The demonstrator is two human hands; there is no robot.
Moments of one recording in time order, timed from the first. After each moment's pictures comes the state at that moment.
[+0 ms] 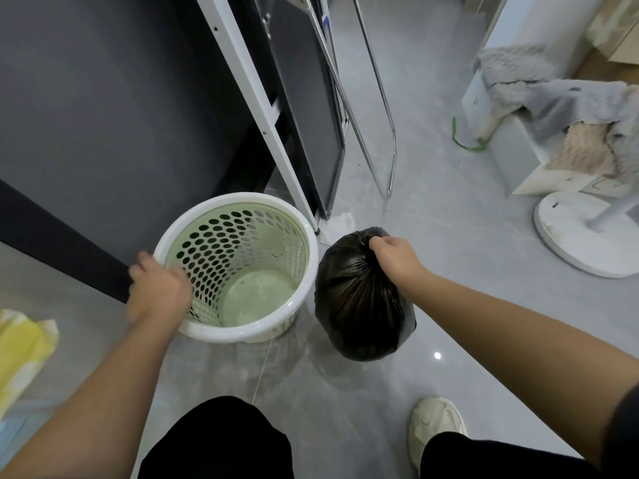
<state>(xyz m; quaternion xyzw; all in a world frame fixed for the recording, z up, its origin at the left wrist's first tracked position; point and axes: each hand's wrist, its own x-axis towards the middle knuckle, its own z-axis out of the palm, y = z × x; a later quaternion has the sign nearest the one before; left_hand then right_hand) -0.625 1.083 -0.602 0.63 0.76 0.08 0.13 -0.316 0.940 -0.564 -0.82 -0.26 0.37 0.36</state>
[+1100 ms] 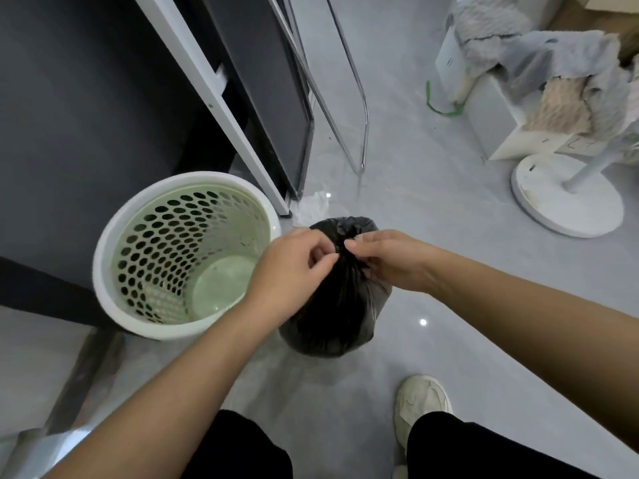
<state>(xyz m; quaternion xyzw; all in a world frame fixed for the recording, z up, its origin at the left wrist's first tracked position) -0.452 0.984 -0.553 0.87 0.33 0.16 0.33 -0.280 0.907 -0.566 -0.62 -0.22 0.64 0.41</state>
